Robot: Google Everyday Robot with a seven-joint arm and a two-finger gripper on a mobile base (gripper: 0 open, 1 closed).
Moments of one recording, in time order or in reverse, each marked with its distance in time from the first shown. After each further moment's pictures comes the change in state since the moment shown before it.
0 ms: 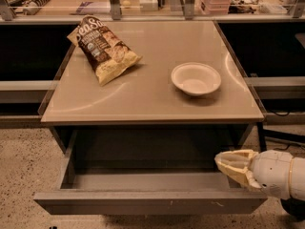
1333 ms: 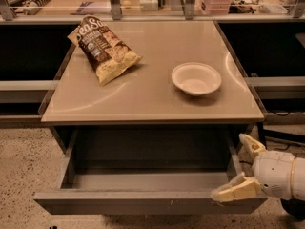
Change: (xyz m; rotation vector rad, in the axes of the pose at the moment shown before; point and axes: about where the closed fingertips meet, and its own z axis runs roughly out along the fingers) arm 0.000 0.000 0.000 -0.001 0.001 0.001
